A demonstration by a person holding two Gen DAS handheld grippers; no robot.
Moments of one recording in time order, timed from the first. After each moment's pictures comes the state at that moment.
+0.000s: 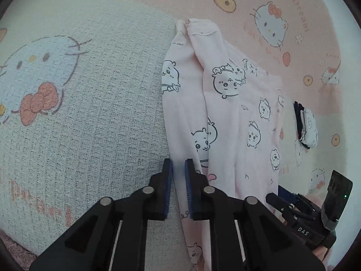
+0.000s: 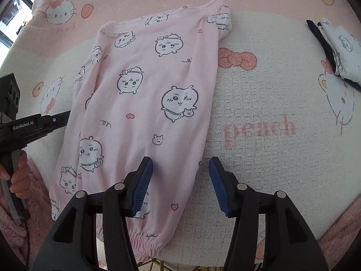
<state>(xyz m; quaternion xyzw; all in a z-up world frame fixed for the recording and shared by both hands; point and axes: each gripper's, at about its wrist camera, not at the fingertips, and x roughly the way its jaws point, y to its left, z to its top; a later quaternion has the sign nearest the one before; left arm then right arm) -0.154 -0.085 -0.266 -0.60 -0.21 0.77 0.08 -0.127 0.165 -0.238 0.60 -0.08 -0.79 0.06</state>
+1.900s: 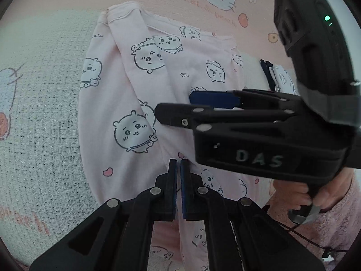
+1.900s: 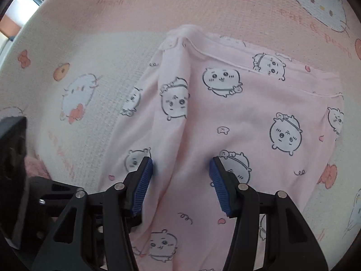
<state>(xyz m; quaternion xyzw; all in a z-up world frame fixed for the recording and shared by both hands) -0.146 -0.057 -0.250 -0.60 -0.18 0.75 0.20 -0.246 0.068 -0.241 0.62 0.00 -0.76 0.19</state>
